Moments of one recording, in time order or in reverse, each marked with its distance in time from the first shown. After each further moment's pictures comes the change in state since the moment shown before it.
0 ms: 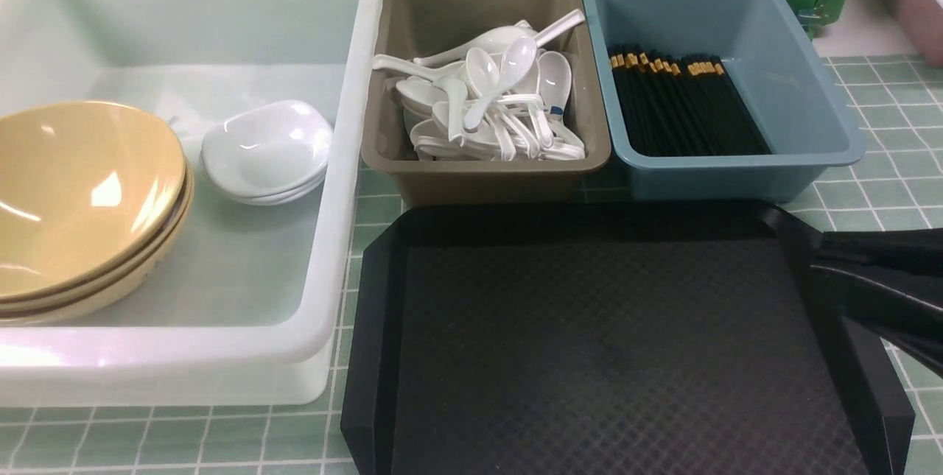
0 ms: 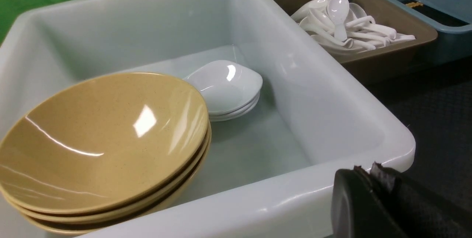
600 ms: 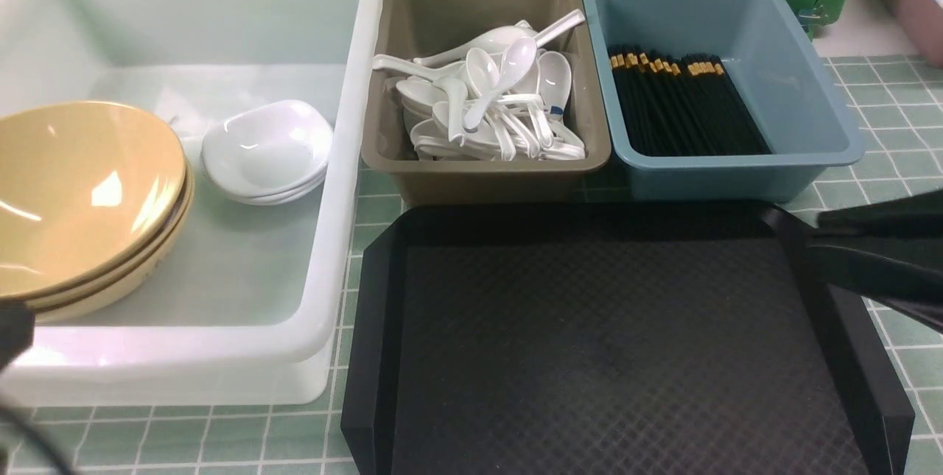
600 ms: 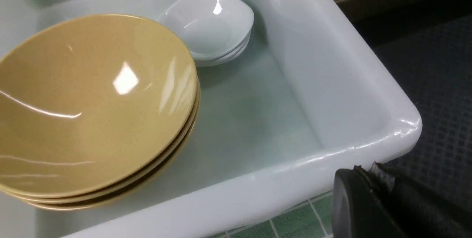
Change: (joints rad) right arm 0.000 0.083 -0.167 0.000 0.217 -0.044; left arm 0.000 0.303 -0.153 0.000 0.093 0.004
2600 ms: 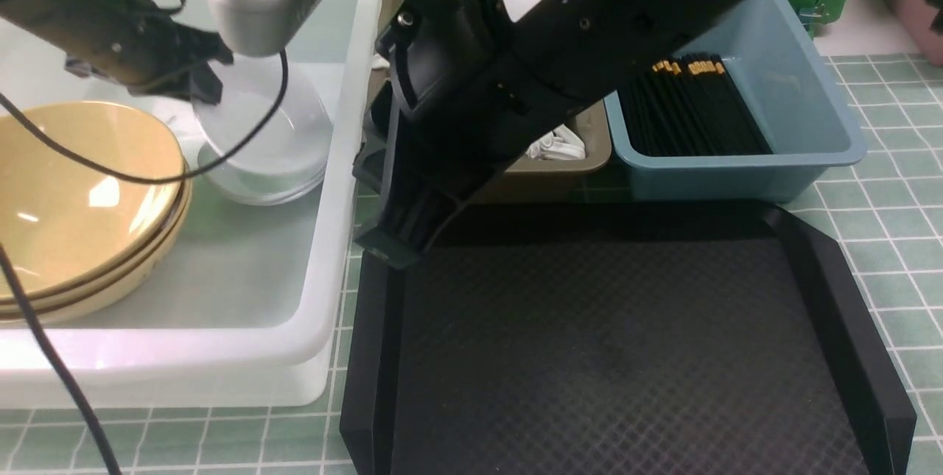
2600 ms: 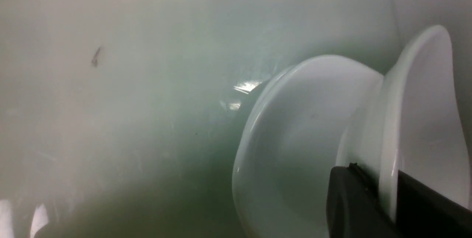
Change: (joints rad) right arm 0.001 0.918 -0.858 0.211 0.366 -0.206; left arm 0.276 1.596 -0.986 -0.300 -0.054 0.198
